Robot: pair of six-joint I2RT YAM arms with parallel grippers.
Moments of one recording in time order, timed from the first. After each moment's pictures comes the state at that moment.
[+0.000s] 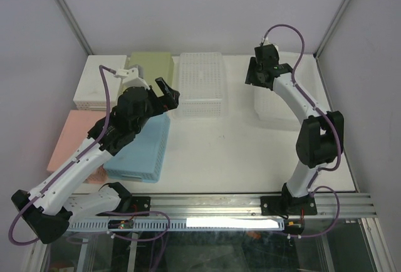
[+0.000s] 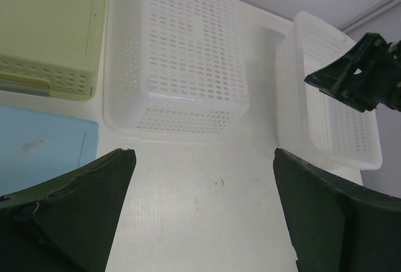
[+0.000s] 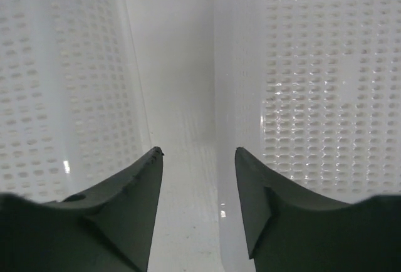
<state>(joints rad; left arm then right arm) -0.69 1.01 1.08 -0.42 -0.40 -0.70 0.29 1.73 1.53 -0.58 0.23 0.37</state>
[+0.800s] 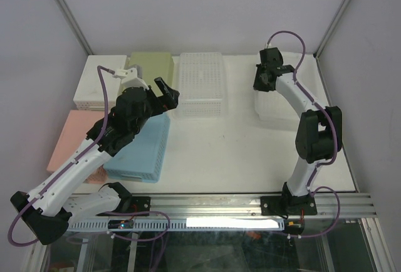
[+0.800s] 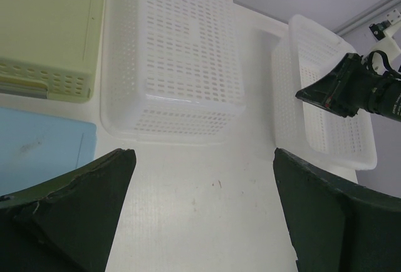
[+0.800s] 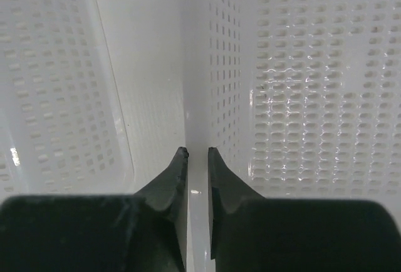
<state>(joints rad) -0.69 0.99 1.08 -0.41 -0.40 -0.70 0.22 1.81 1.51 -0.61 0.14 0.35</state>
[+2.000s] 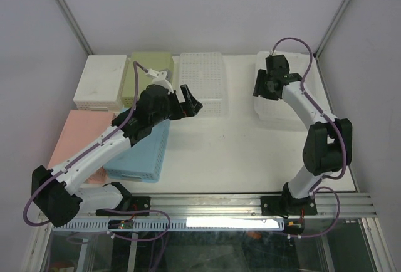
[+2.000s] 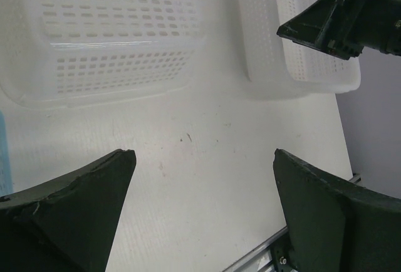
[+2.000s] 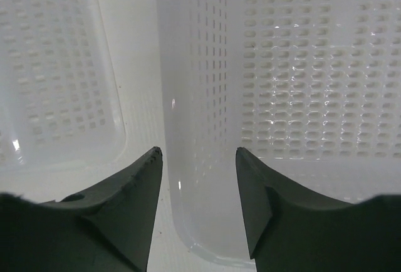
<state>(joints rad) -0.69 1.18 1.03 -0.26 -0.07 -0.71 0.21 1.63 1.34 -0.61 0.10 0.34</state>
